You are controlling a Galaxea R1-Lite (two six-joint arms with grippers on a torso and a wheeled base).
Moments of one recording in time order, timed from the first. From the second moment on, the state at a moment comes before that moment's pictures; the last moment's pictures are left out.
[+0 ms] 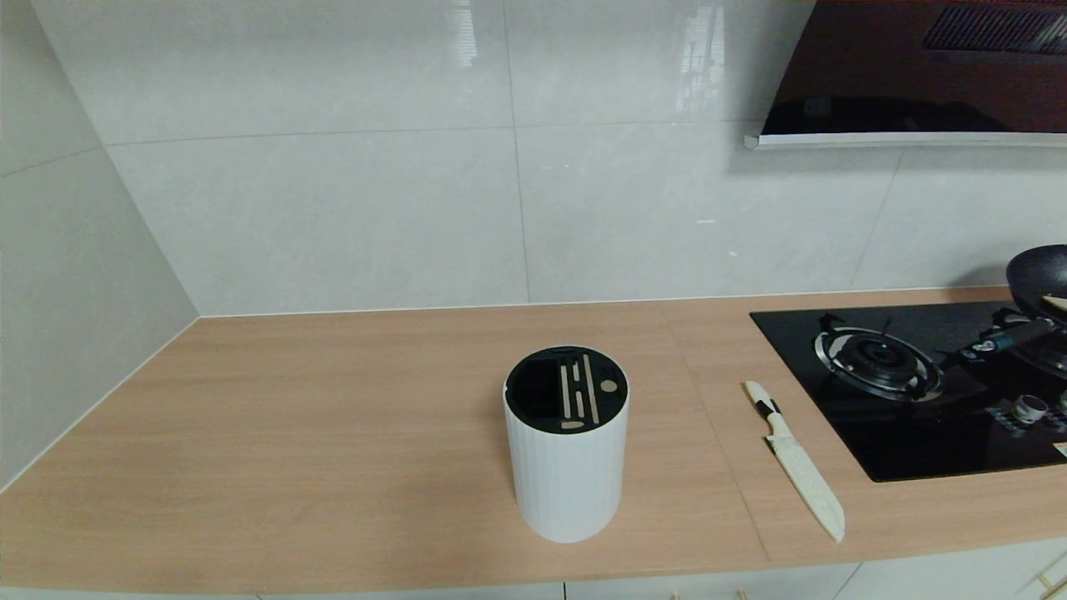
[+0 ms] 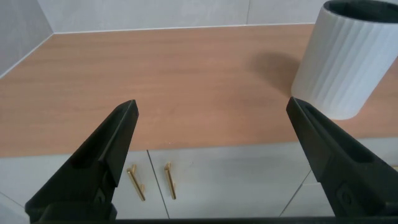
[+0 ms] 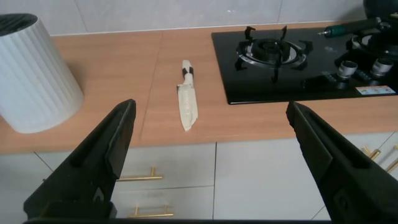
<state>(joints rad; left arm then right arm) 0.01 0.00 0.00 0.00 -0.02 0.00 0.00 0.00 0.00 0.00 -0.01 0.02</state>
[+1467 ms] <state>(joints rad) 0.01 0.00 0.00 0.00 -0.02 0.00 0.05 0.63 -0.41 -0.04 0.03 0.01</state>
